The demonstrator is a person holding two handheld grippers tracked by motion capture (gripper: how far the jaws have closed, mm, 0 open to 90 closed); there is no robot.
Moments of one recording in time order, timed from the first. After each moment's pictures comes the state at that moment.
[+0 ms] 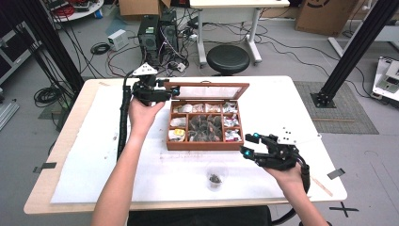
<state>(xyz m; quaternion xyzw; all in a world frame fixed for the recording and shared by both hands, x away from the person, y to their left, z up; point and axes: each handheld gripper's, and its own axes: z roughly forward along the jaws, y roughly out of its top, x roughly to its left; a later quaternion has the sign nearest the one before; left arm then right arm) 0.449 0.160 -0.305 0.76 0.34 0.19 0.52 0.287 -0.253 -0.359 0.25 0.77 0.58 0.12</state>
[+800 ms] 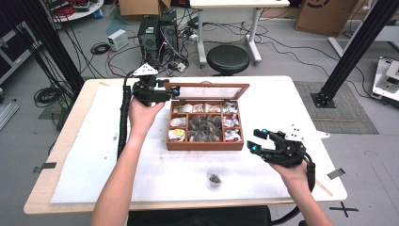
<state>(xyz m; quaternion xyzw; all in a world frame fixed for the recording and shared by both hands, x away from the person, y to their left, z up) 0.447 0.159 -0.304 0.76 0.34 0.19 0.52 0.293 -0.270 -0.359 0.27 0.76 0.58 0.14</state>
